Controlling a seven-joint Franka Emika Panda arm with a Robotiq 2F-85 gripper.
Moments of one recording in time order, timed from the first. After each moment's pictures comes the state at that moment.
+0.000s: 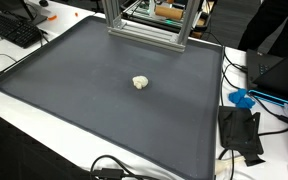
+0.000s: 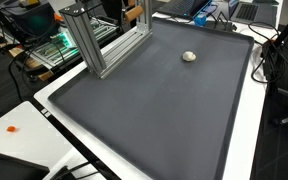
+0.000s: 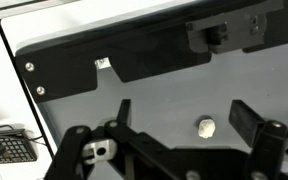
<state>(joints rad) 0.01 -0.59 0.16 -2.28 0.02 1.65 0.32</state>
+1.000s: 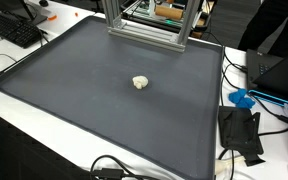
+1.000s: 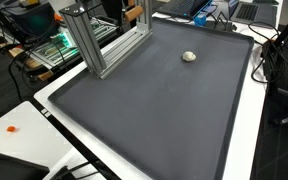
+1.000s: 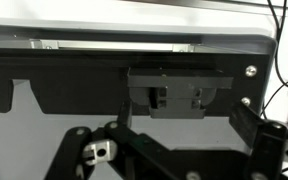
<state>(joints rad) 0.16 -0.66 0.21 -2.46 0.13 1.77 0.20</state>
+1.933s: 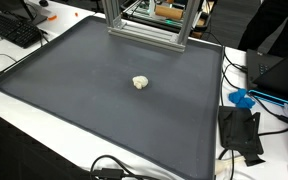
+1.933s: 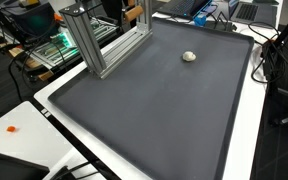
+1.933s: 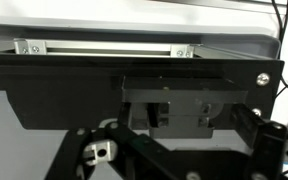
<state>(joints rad) 0.17 -0.68 0.20 -2.56 0.16 1.87 0.18</state>
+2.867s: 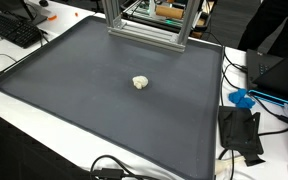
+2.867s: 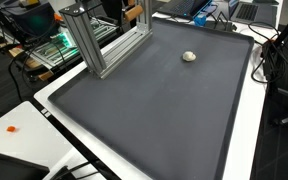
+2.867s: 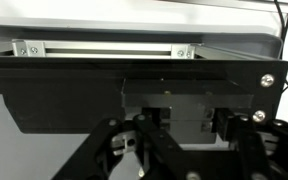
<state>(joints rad) 0.17 -0.68 0.21 -2.58 0.16 1.89 0.19</state>
